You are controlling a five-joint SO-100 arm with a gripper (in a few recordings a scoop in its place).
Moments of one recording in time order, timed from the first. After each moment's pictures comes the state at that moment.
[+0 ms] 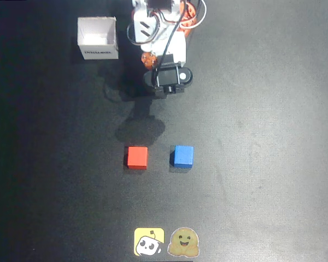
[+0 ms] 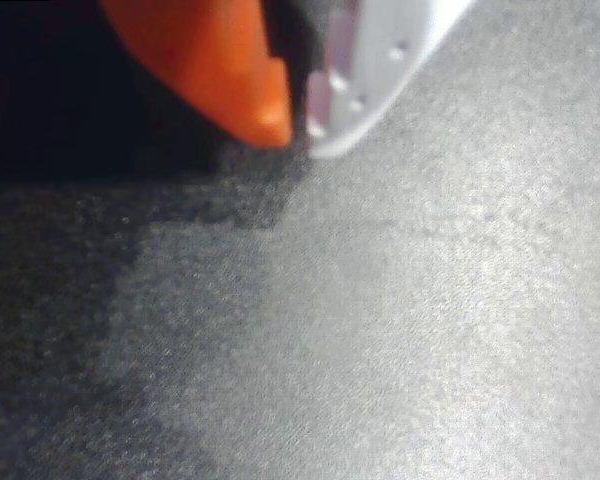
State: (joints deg) arm 1.8 182.9 169.6 76.3 84.3
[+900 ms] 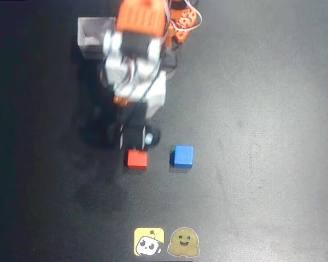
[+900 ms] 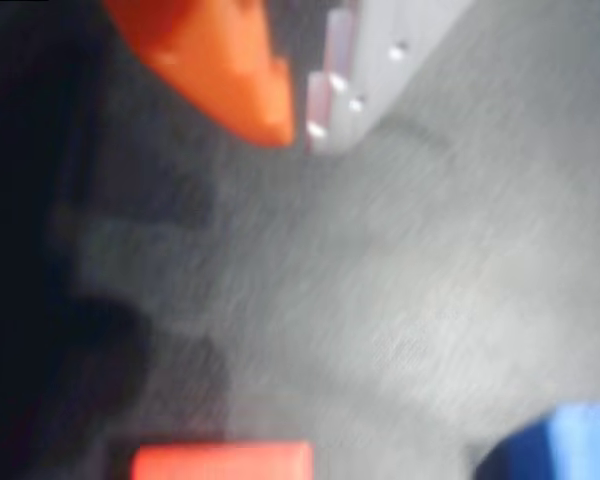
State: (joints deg) arm 11.1 107.2 111.4 74.4 85.2
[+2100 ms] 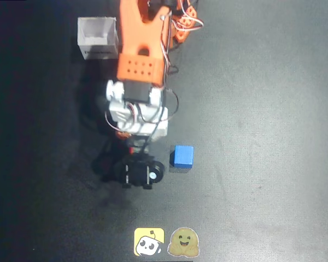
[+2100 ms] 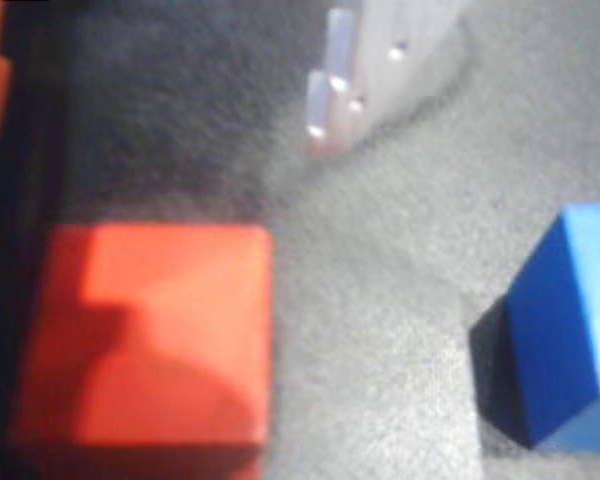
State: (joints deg) arm 7.9 86.3 101.4 68.8 87.1
